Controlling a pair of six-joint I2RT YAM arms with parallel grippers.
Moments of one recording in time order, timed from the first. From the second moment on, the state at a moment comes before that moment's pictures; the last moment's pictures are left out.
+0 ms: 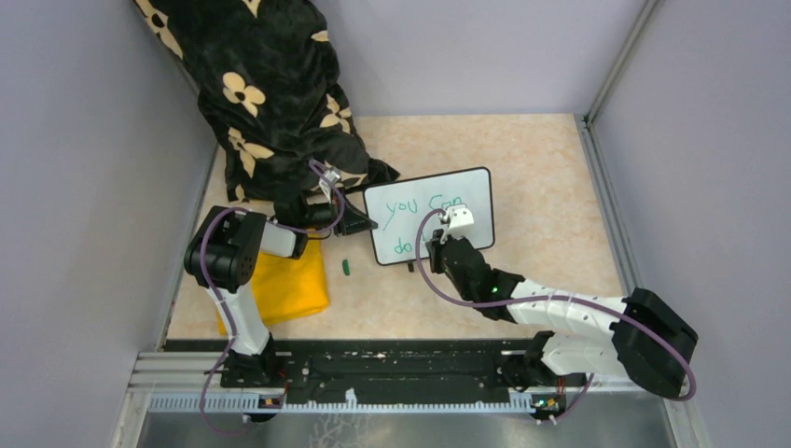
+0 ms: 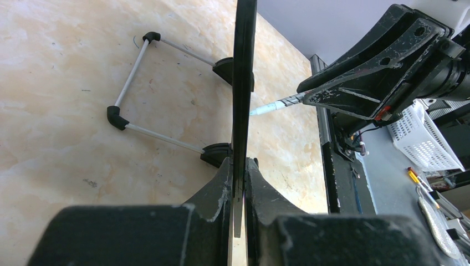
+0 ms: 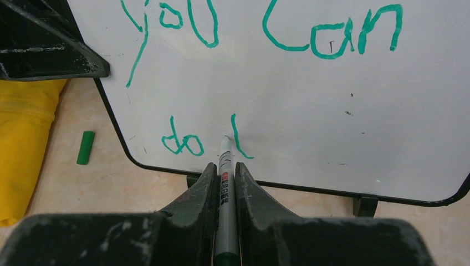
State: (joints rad) left arm -0.23 1.90 0.70 1.15 1.17 -0.57; right arm 0.95 1.14 0.49 0.25 0.54 0.39
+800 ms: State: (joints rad) left arm -0.23 1.90 0.70 1.15 1.17 -0.57; right arm 0.93 1.08 0.48 0.22 0.58 0.39
